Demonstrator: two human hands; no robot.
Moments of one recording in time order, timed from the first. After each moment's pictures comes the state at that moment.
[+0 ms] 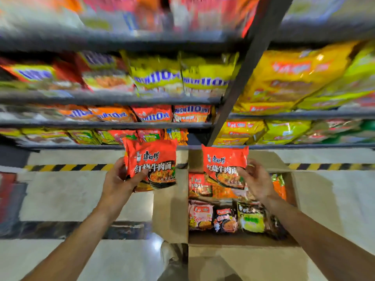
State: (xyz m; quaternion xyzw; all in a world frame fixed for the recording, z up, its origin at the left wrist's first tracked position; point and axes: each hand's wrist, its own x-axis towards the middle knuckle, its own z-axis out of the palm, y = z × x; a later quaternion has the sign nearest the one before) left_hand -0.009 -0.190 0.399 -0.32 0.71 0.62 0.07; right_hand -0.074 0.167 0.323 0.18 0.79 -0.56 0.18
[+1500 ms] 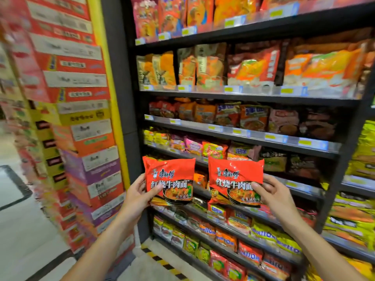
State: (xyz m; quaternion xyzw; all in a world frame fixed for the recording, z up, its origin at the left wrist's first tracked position) left_hand 0.362 -0.363 0.967 -0.17 0.65 0.65 -0.36; right_hand 0.132 -0.068 0.972 -0.28 0.68 -0.67 0.06
